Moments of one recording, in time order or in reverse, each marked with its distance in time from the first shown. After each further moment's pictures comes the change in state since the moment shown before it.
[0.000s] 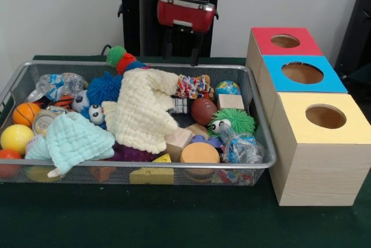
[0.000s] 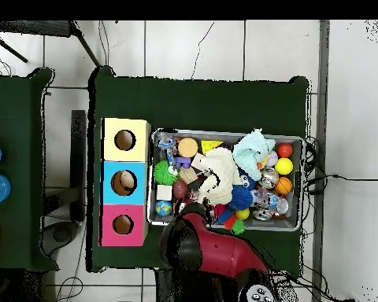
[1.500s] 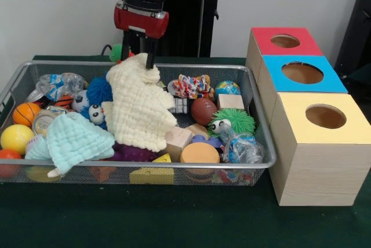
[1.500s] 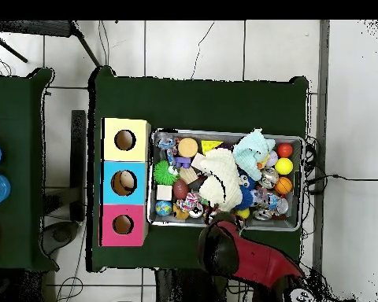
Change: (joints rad) arm -0.233 0.061 0.017 0.001 -0.142 -0.026 0.000
